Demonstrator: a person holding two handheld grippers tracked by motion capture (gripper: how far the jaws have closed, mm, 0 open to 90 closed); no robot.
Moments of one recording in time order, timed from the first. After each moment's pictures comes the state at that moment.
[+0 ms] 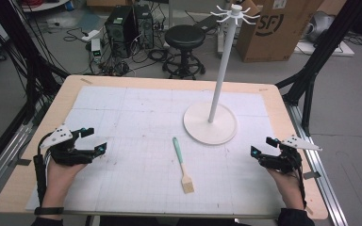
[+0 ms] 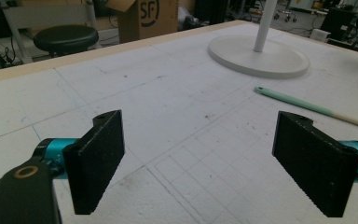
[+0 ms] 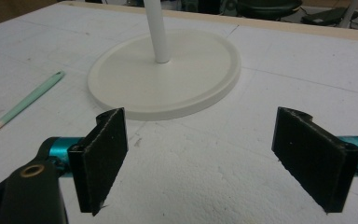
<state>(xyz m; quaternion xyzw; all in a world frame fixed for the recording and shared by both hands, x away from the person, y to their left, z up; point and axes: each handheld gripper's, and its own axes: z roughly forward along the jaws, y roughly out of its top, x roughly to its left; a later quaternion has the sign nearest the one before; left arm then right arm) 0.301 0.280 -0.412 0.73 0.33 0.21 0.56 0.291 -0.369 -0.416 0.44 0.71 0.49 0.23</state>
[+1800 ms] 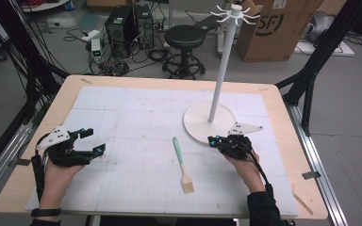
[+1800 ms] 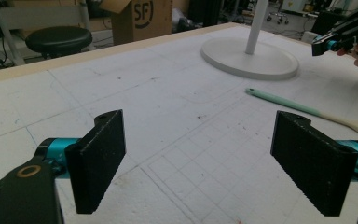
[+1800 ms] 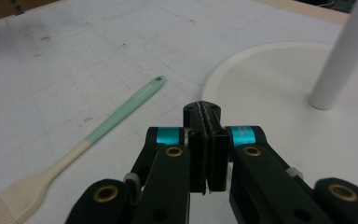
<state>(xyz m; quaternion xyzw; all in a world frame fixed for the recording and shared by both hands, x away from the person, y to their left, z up) 0.297 0.283 -0.409 0.73 0.32 0.20 0.57 0.341 -0.244 -0.419 0.30 0.81 0.49 0.12</state>
